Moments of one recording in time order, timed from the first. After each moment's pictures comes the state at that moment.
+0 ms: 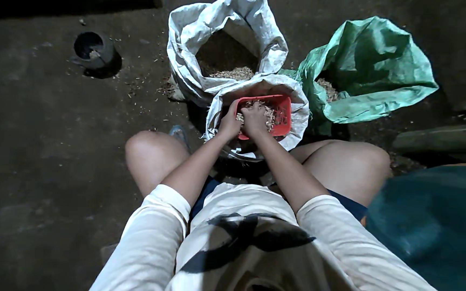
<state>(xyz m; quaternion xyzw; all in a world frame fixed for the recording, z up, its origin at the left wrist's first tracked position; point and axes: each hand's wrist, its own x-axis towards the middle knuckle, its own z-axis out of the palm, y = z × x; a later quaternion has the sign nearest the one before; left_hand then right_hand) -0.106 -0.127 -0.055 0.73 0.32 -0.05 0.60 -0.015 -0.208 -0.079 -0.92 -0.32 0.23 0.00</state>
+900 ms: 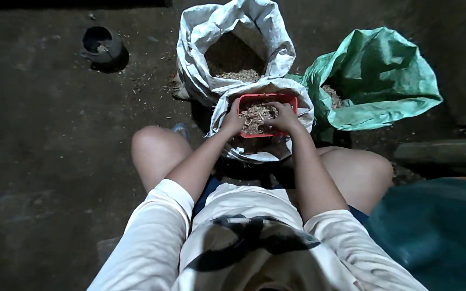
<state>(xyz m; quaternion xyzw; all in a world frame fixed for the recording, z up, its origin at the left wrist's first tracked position) -0.099 -0.116 -0.064 0.70 0.35 -0.06 0.62 0.050 -0.259 -0.041 -0.90 -0.26 0.31 0.15</state>
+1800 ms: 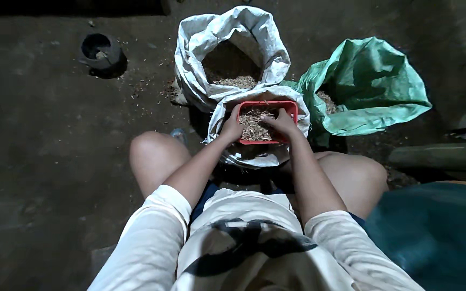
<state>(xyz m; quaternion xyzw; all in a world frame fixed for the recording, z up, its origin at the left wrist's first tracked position) -0.099 -0.122 -0.059 0.69 0.33 -0.06 0.64 0.063 -0.266 -0.058 -0.90 -0.16 0.33 0.22</state>
